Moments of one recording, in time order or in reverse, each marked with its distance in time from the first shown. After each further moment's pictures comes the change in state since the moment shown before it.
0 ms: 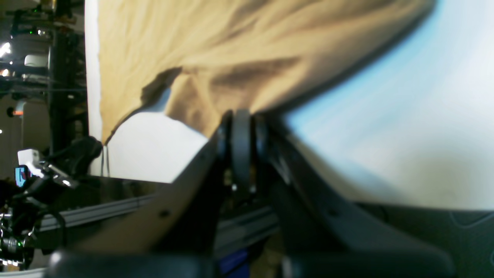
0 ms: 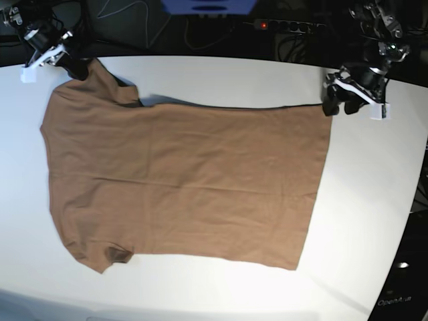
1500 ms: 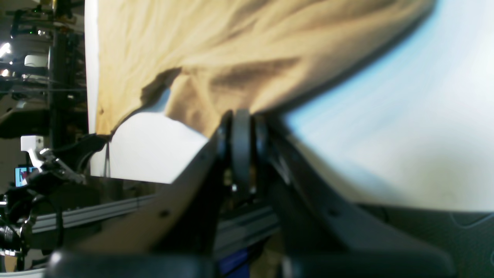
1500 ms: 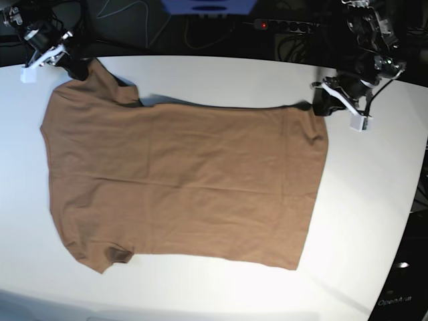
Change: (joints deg) left arm -2.8 -2.0 6.5 0.5 -1.9 -0.3 11.4; right arm 0.1 0.0 0.0 0.0 0.0 0.0 0.0
